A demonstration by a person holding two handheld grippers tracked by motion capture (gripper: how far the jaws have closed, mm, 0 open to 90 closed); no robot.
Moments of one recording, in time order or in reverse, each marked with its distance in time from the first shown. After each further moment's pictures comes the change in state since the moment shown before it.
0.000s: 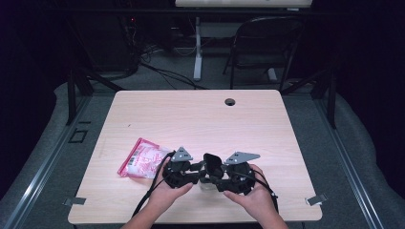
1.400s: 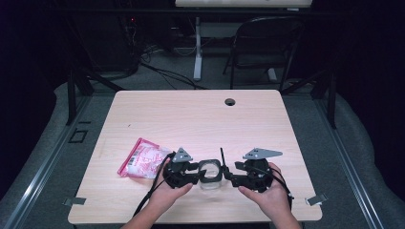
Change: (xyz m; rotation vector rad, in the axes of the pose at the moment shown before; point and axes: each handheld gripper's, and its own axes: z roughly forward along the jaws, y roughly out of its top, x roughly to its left) left arm 0.005 -0.006 0.007 0.010 0.049 -0.004; right arm -0.026 -0.004 -0.034 -0.049 -0.013 0.100
